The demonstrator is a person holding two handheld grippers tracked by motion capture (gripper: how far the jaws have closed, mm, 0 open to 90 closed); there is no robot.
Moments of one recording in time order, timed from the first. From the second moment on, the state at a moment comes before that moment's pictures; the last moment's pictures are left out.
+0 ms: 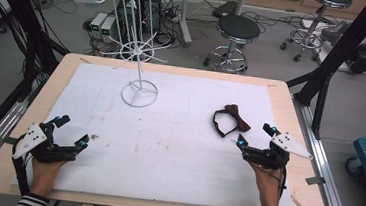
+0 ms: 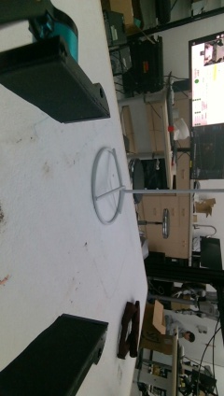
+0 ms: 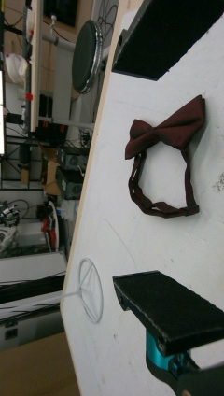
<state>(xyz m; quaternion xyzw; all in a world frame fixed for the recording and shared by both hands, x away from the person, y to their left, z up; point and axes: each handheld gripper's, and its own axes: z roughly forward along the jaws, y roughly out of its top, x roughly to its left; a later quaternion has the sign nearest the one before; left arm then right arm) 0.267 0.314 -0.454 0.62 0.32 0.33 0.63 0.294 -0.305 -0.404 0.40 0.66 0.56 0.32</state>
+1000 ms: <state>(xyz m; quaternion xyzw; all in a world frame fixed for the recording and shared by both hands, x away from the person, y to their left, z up) 0.267 0.314 -0.454 0.62 0.32 0.33 0.63 0.387 -0.296 -0.374 0.42 0.79 0.39 0.22</state>
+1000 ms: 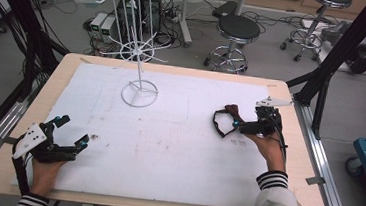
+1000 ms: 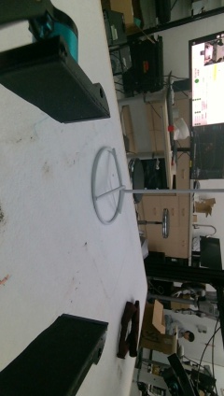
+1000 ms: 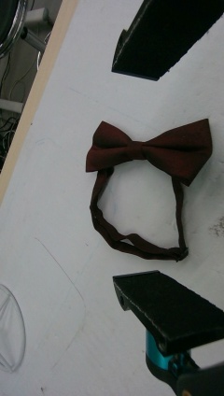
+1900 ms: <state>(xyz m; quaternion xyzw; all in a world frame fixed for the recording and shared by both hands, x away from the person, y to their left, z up) 0.267 0.314 -0.454 0.62 0.32 0.33 0.63 0.432 -0.286 -0.392 0.44 0.84 0.26 0.18</state>
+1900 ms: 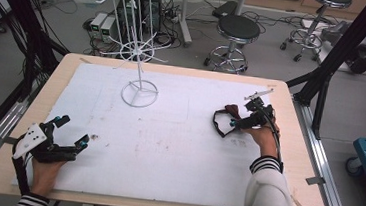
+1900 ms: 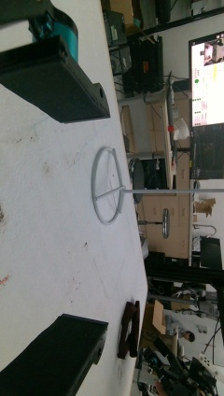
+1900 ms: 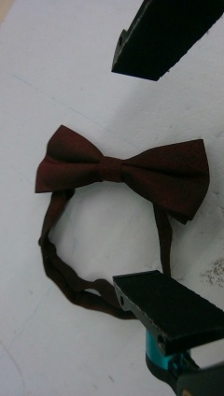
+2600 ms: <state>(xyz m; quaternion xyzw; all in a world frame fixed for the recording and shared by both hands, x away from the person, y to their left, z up) 0.267 0.314 -0.454 0.62 0.32 0.33 0.63 0.440 -0.282 -0.410 0.45 0.86 0.20 0.15</state>
